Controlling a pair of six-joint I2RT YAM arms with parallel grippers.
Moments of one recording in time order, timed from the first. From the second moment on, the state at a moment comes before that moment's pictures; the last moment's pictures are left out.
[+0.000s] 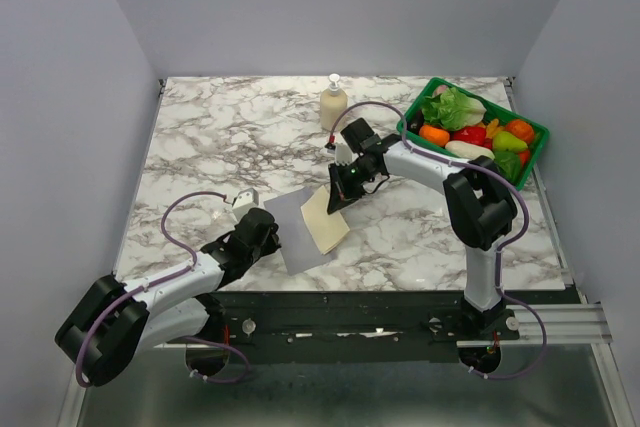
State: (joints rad) left arm -0.67 1.03 0.27 -0.01 -0.31 -0.87; right arm 0.62 2.00 1.44 -0.61 -0.58 0.32
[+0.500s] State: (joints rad) left arm -0.67 1.05 0.28 -0.01 -0.31 -0.86; right arm 0.63 2.00 1.39 -0.53 -0.62 0.31
